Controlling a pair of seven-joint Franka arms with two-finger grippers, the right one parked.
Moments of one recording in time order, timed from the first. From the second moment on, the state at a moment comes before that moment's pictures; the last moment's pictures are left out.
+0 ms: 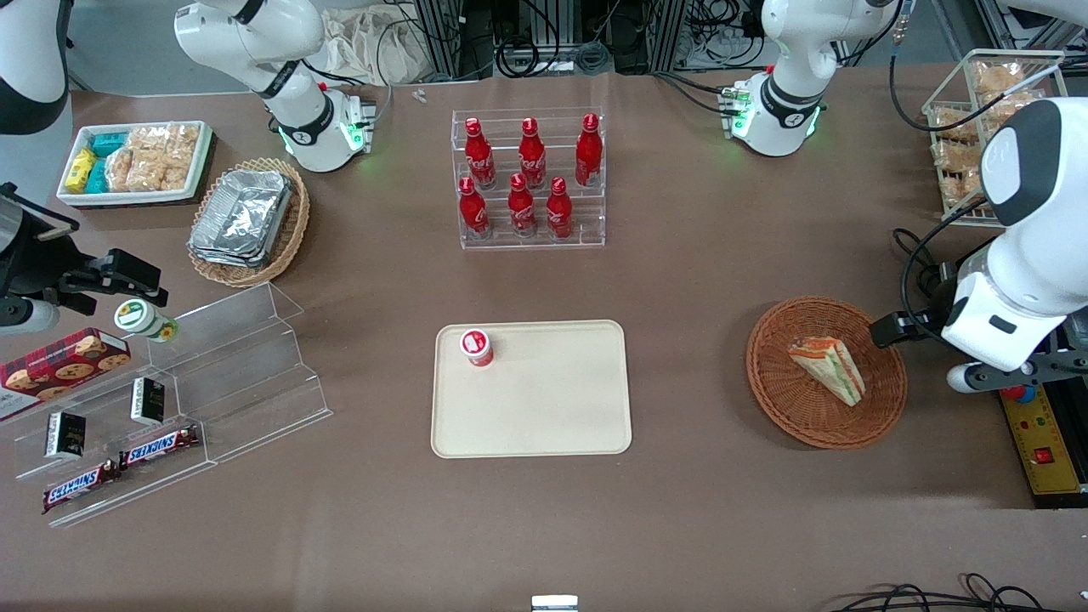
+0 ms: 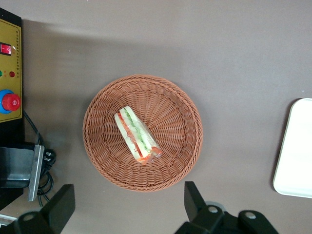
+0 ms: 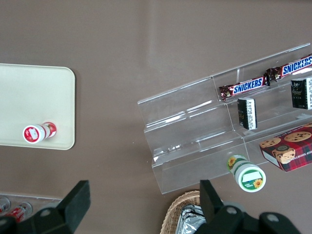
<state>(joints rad) 0.06 0.24 -0.17 -1.50 0.09 1.73 -0.26</state>
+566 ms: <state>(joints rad) 0.06 0.27 -0.17 -1.54 0.09 1.70 -0.26</state>
